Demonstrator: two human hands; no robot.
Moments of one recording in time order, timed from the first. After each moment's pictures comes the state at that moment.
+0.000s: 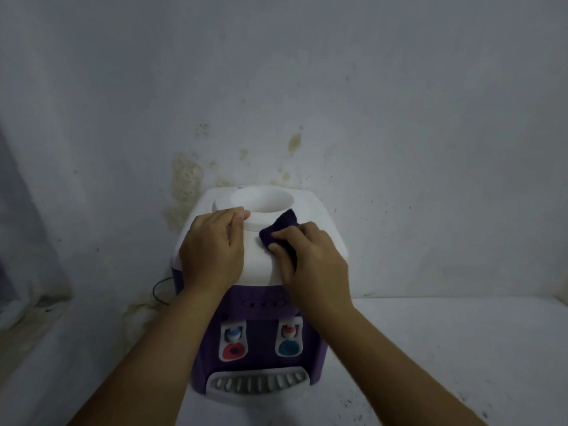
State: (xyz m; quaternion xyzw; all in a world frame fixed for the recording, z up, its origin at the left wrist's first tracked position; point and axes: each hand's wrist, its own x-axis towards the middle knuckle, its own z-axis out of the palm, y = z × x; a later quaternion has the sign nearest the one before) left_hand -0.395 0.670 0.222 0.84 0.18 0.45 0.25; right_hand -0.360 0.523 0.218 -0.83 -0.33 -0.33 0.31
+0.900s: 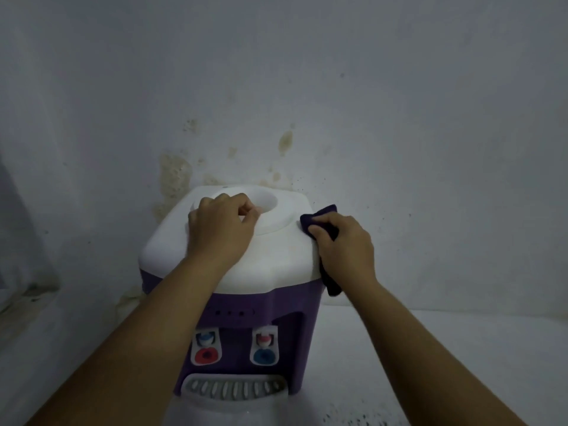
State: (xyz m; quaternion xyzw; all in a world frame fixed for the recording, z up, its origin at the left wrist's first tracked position) left_hand -0.348 0.645 0.250 0.89 0.22 0.35 0.19; right_hand -0.272 0.471 0.238 -0.86 -0.23 -0.17 0.43
